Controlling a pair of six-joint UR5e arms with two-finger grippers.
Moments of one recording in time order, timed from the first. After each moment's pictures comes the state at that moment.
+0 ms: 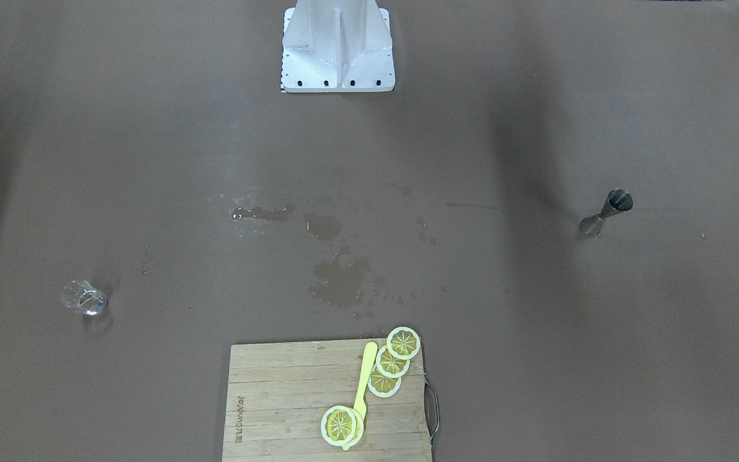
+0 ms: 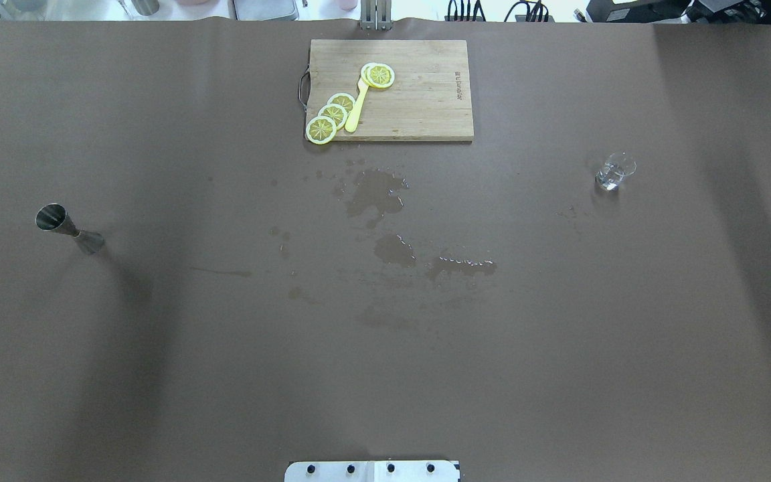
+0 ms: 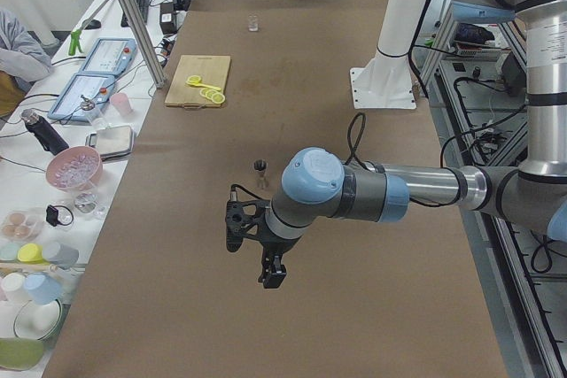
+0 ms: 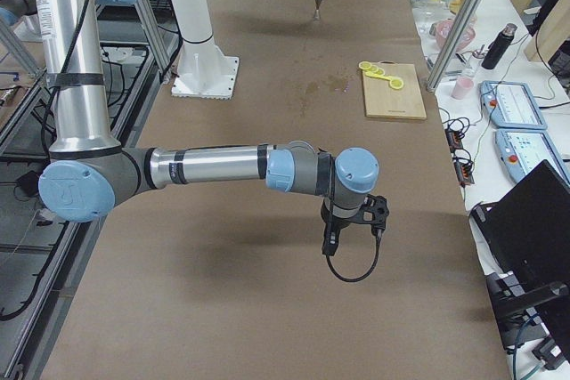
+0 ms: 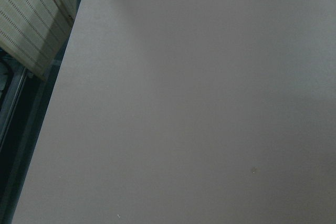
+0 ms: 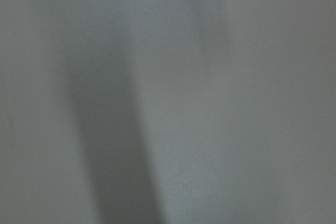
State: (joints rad) left arm -1.87 -1.38 -1.85 -1.64 -2.33 -0.05; right arm 1.58 -1.50 1.61 -1.76 2.37 0.08
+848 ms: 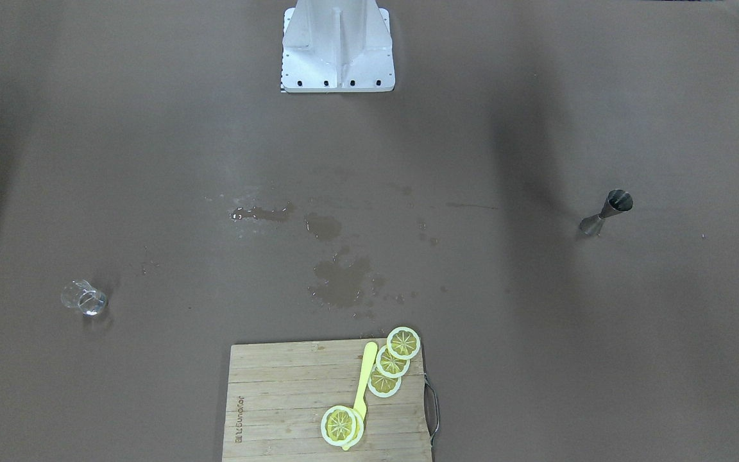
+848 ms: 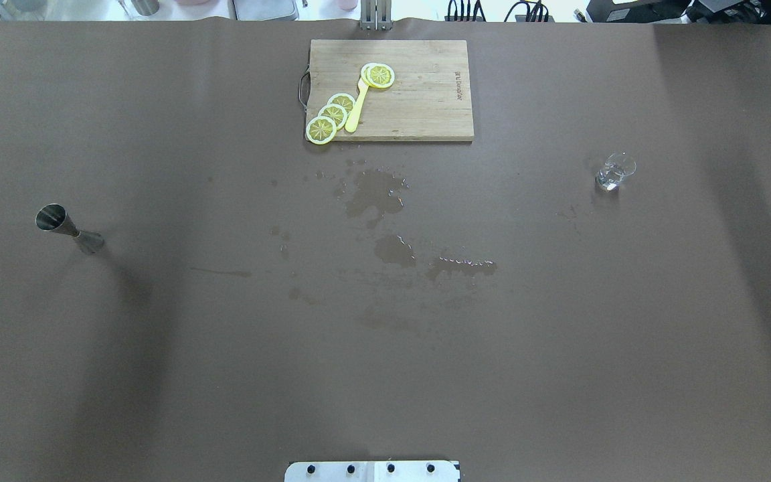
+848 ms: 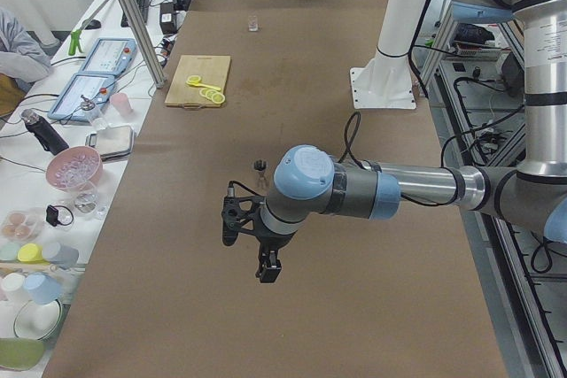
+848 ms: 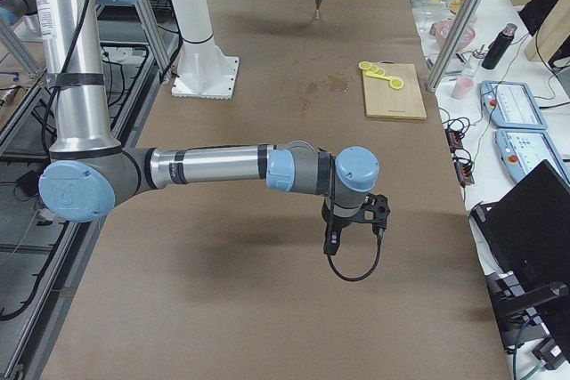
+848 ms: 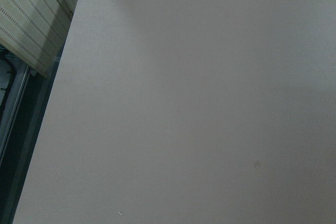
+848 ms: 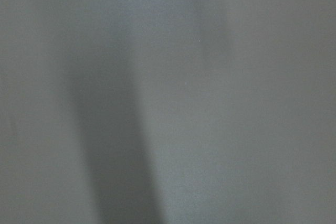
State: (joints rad) left arm -1.83 -1.39 -1.85 -1.64 -2.33 -0.05; right arm 1.58 -1.52 1.60 -1.65 2.37 0.08
